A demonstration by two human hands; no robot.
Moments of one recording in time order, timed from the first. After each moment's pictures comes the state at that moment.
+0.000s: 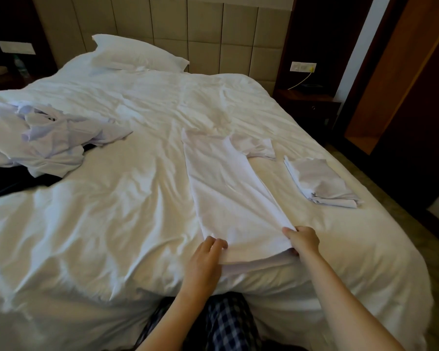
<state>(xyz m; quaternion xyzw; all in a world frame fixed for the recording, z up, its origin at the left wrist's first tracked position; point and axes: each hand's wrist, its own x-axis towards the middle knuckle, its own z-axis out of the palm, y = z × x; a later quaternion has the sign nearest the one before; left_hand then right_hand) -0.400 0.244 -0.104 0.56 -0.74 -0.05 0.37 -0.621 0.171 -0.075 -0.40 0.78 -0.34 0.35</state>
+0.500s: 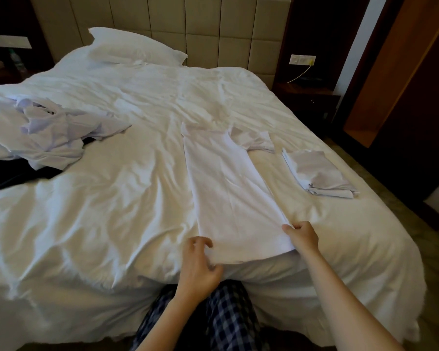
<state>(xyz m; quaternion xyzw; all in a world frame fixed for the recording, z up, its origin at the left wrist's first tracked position) -0.395 0.270 -0.123 0.60 -0.64 -0.23 0.41 -0.627 0.188 -0.086 -0.43 0.77 -0.34 0.33</state>
